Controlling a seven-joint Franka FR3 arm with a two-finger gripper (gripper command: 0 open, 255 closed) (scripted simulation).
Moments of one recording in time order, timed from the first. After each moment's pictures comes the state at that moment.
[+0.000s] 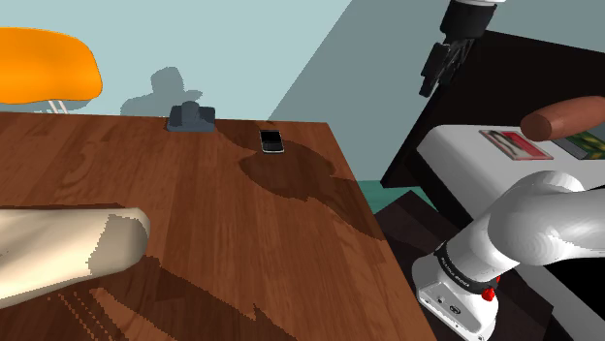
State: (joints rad) arm -0.01 -0.76 0.04 -2.34 -0.08 1.50 -0.09
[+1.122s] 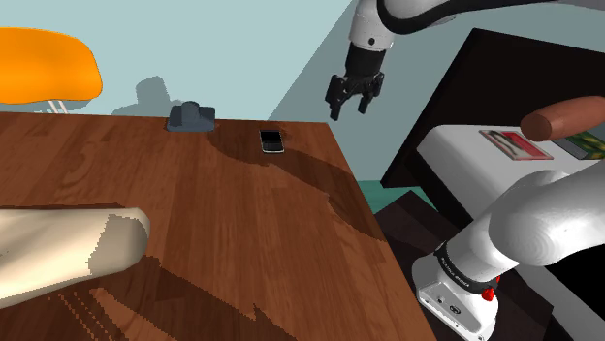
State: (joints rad) arm 0.01 -0.39 0.21 -2.33 0.07 1.90 0.26
